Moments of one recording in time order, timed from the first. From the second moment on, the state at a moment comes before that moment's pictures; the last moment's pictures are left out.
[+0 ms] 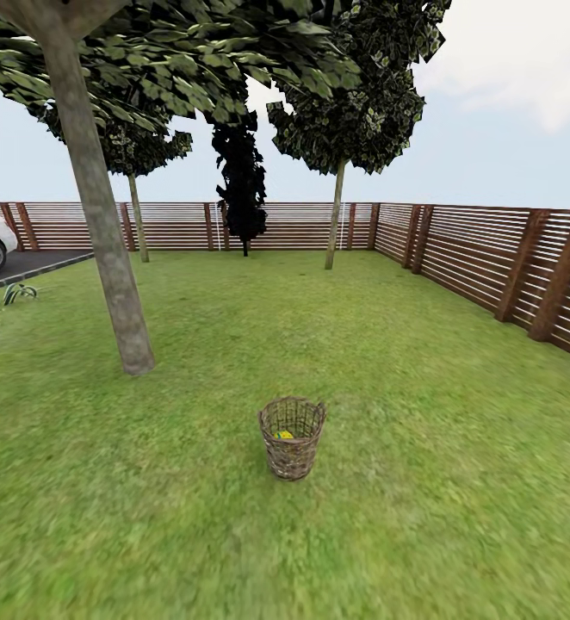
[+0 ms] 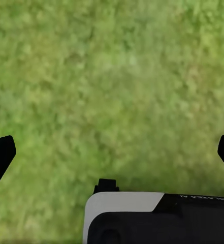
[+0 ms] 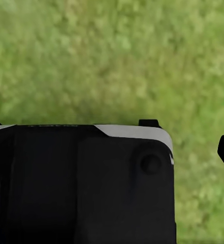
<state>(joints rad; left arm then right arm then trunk) -0.23 0.02 0.00 -0.15 0.06 -0.18 0.01 -0.02 0.06 -0.01 -0.32 -0.01 -0.06 0.01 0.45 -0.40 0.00</state>
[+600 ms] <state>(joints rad) -0.23 0.02 0.00 -0.15 0.06 -0.18 0.01 -0.02 0.06 -0.01 -0.32 -0.01 -0.06 0.01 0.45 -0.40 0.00</state>
